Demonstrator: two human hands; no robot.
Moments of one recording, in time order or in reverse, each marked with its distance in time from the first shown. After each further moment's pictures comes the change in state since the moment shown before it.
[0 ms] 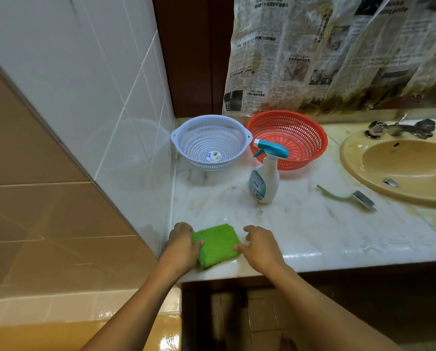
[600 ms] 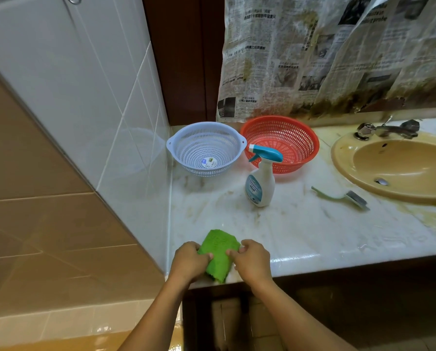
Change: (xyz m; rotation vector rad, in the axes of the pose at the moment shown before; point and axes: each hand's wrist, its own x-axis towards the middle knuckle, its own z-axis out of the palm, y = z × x) left_hand -0.006 0.017 0.014 -0.177 -0.094 -0.228; right_hand -0.025 -0.027 0.027 0.501 0.105 0.294
